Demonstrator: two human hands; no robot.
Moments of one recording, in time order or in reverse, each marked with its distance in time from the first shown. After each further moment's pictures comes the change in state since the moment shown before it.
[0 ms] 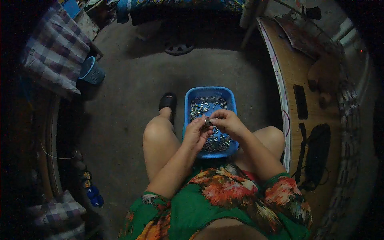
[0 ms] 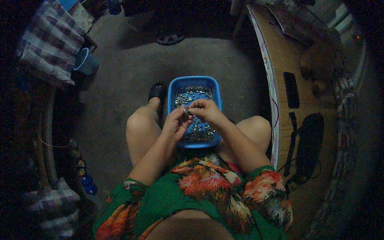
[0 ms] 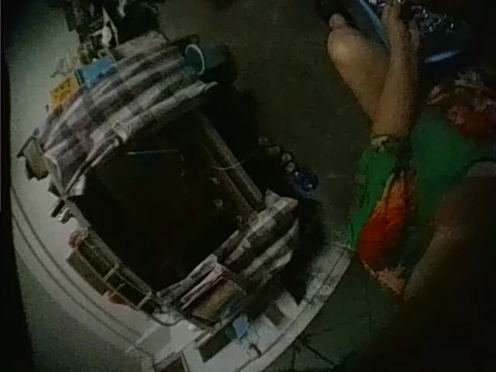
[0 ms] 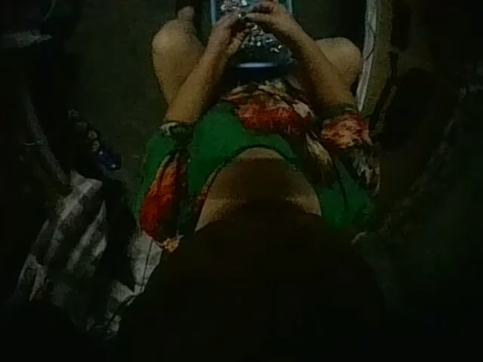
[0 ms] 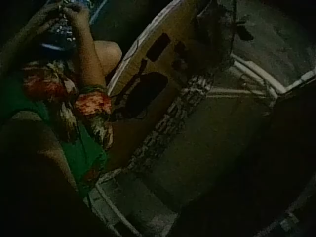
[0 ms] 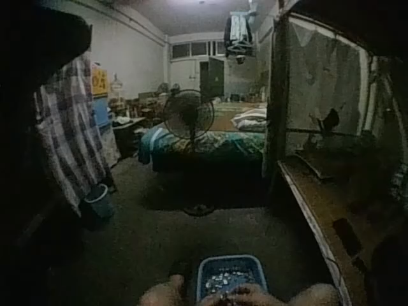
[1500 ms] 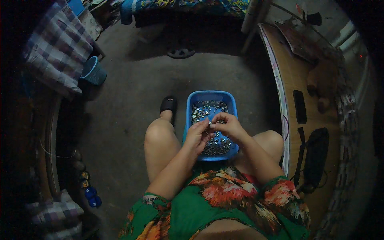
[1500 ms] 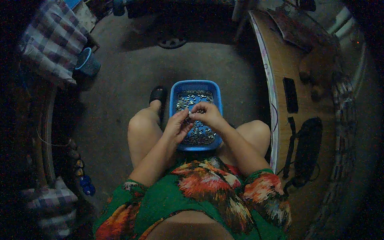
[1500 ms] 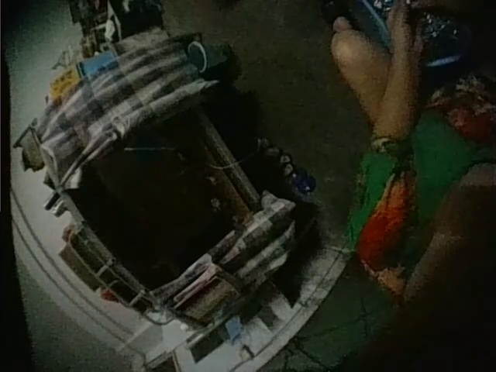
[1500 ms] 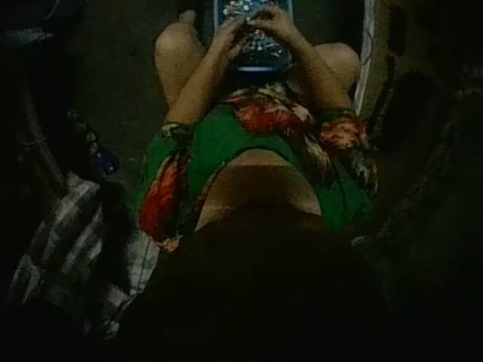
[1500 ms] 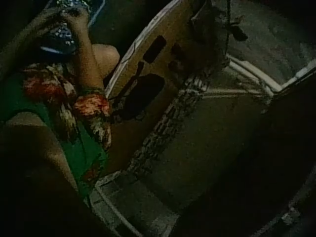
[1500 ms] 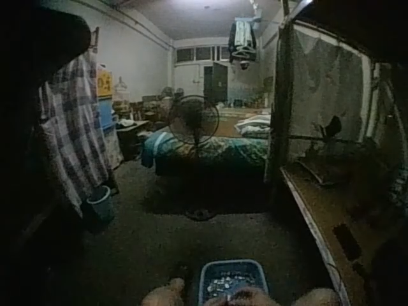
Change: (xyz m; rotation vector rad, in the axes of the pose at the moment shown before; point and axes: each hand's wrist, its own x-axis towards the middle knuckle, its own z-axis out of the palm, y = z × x) left_hand -0.005 0.003 0.006 0.117 0.033 -0.058; right_hand 0.000 0.004 0.003 -0.206 0.022 -0.244
